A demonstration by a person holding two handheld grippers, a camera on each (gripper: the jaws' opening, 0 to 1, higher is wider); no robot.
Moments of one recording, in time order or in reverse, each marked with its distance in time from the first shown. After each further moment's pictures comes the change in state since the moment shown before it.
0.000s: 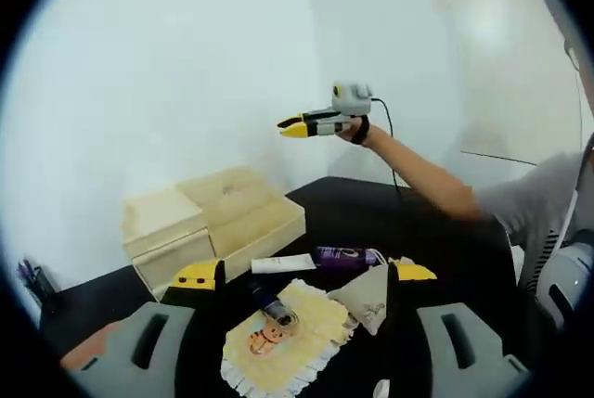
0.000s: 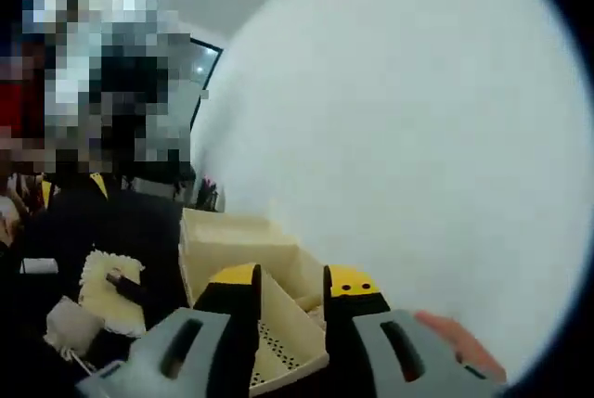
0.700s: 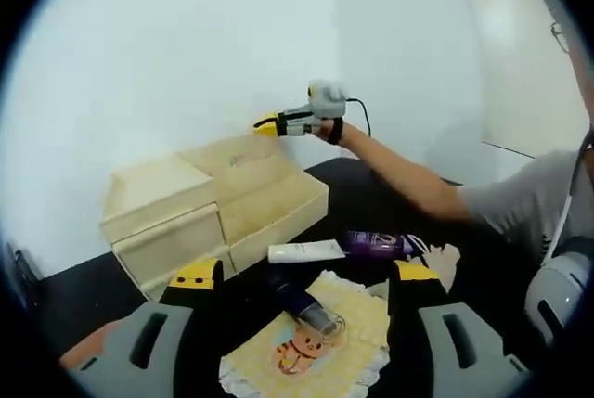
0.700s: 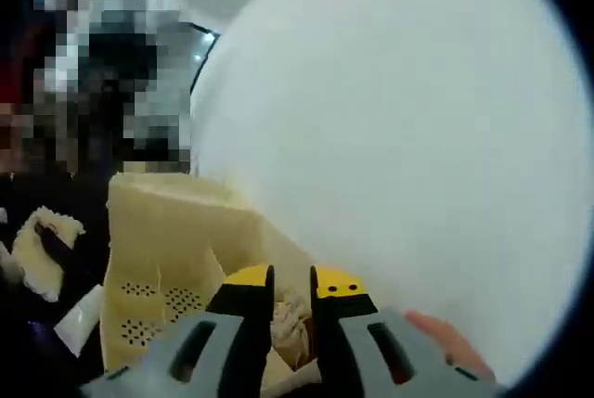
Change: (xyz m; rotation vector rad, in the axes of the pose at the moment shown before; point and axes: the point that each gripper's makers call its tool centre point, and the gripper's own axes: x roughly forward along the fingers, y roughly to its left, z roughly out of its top) left arm 0.055 0.059 -0.039 -0.061 0.071 -0.010; right arm 0.109 -0.058 -0.093 0.033 0.015 -0.001
